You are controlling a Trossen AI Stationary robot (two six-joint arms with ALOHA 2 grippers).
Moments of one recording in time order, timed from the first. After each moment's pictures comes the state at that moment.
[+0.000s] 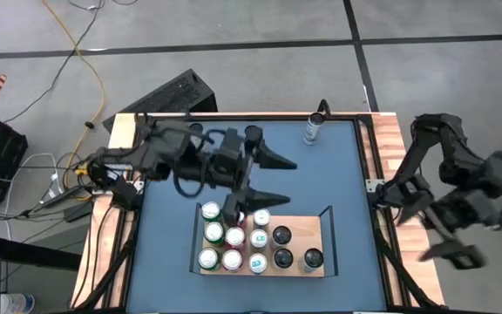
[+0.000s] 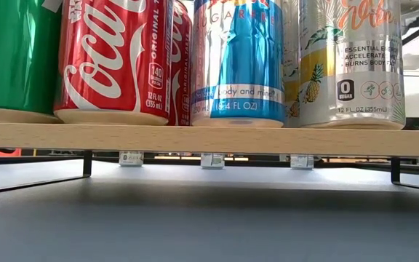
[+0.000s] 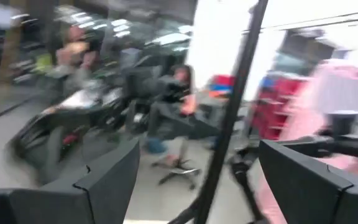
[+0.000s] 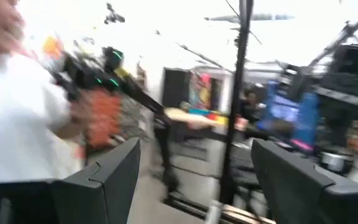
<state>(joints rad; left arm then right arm) -0.25 1.83 2.35 -0.25 -0.06 -0.21 1.22 0.92 1.26 0.01 0.73 -0.29</state>
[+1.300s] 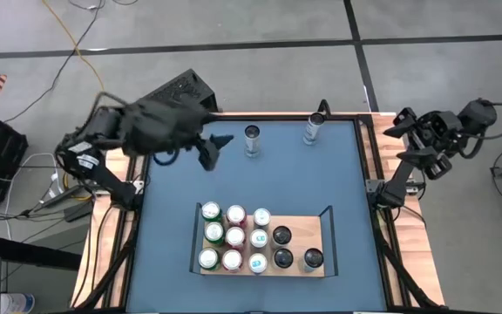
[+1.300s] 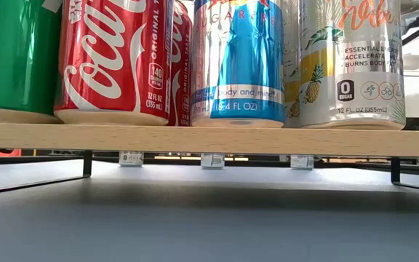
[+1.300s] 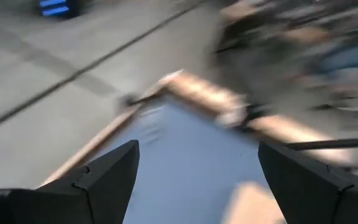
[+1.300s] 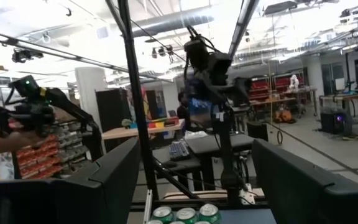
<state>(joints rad) -0.15 1.60 2.31 -1.08 -0.56 -0.37 1.00 0.23 0.98 -0.31 0.80 -0.13</state>
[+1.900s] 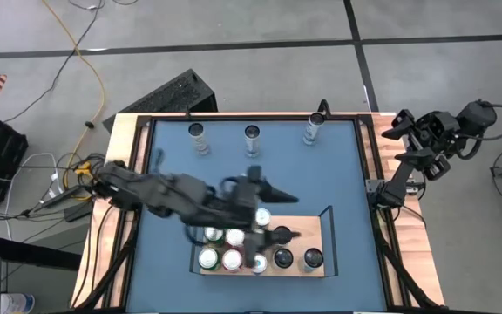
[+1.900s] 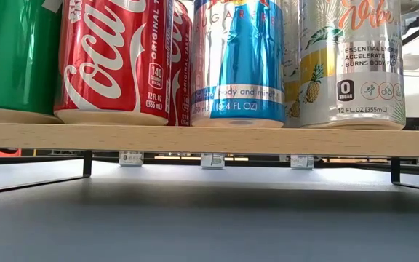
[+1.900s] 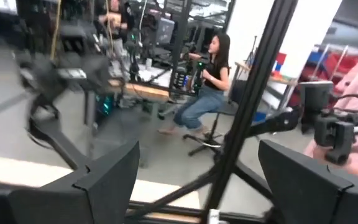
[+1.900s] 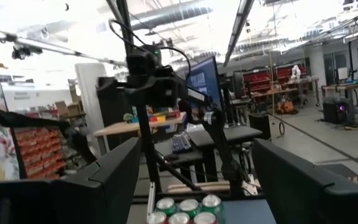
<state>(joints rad) -0.43 1.91 2.31 -0.27 -0.39 -0.18 0.99 0.23 0.98 -0.36 0.79 -0.08</state>
